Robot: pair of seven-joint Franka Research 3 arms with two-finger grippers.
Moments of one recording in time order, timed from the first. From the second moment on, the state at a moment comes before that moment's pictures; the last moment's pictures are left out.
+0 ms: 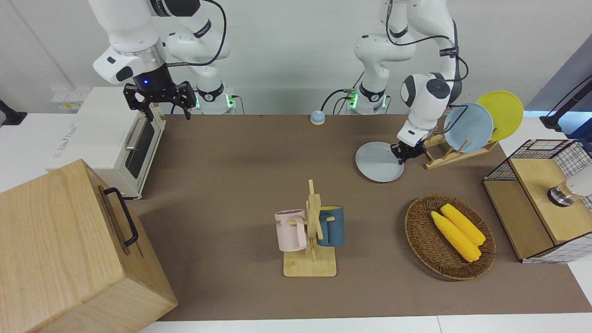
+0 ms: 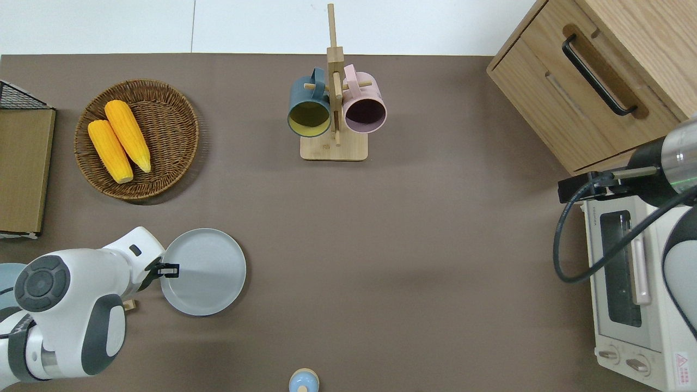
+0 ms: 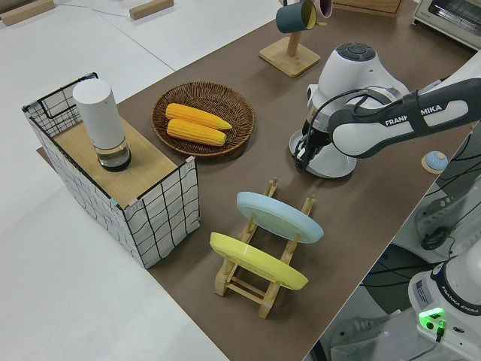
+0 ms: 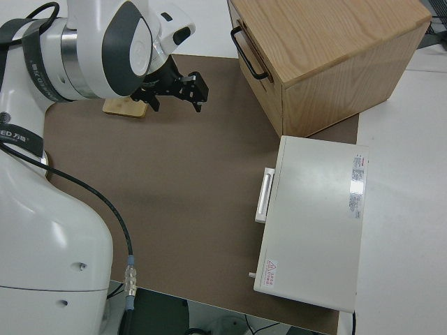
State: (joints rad) left arm -0.06 -0.11 0.05 -2.54 0.02 2.46 0.04; right arm -0.04 0.03 0.13 -1.49 -0.02 1.51 0.04
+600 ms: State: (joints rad) left arm -0.06 -0.19 0.05 -2.35 0.02 2.08 0.04; right arm -0.04 0.03 0.13 -1.49 -0.02 1.51 0.04
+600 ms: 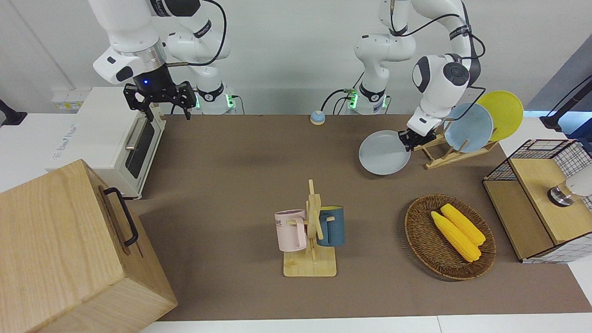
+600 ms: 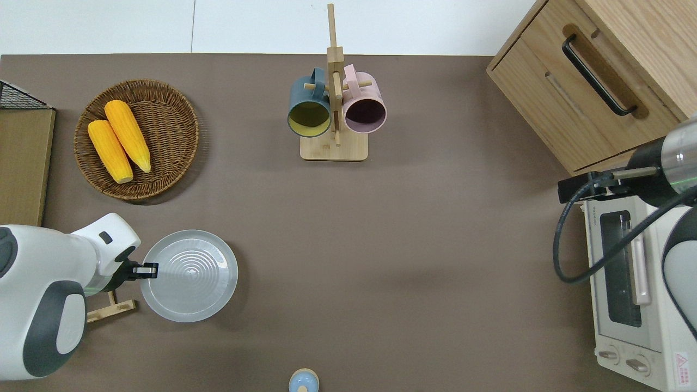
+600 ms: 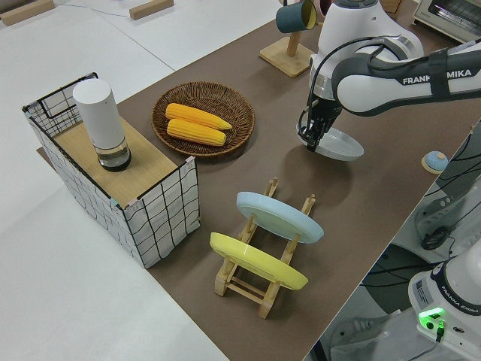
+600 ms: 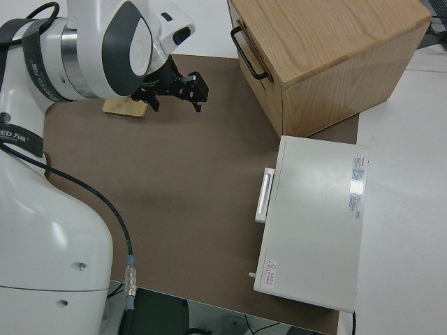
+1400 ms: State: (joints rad) left arm -0.05 -0.32 0.06 -2.17 0.26 1.81 -0.01; right arm -0.04 0.03 0.13 -1.49 -0.02 1.51 0.04
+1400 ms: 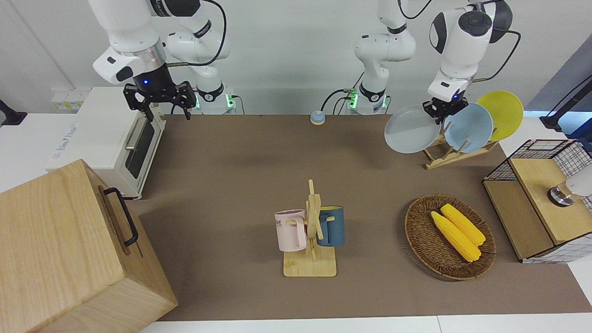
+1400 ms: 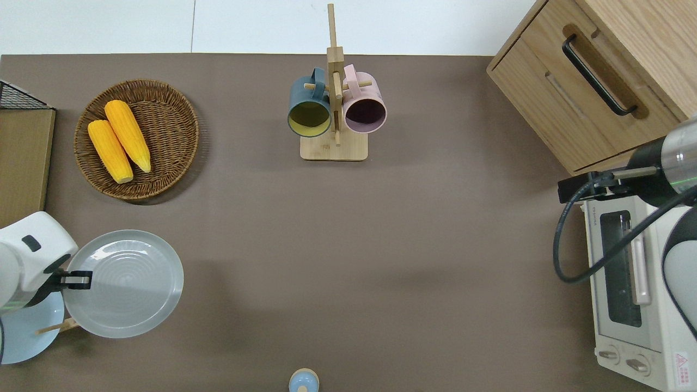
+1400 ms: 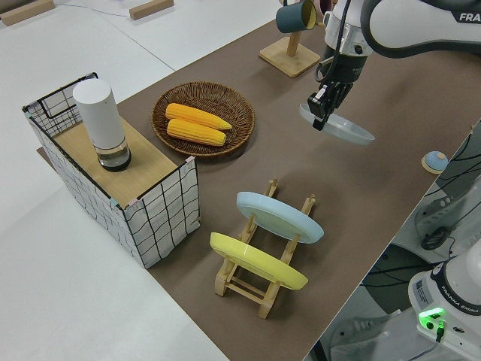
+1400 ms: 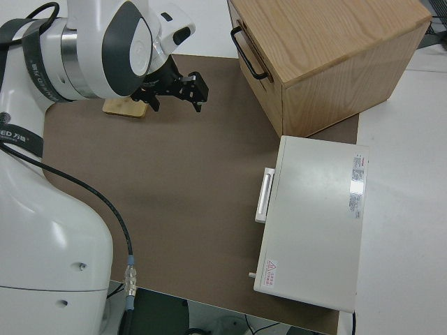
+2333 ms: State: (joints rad) left arm -0.06 -0.31 -0.15 -2.16 0.69 1.55 -0.41; right arm -0.04 0.03 0.13 -1.49 -0.02 1.51 0.04
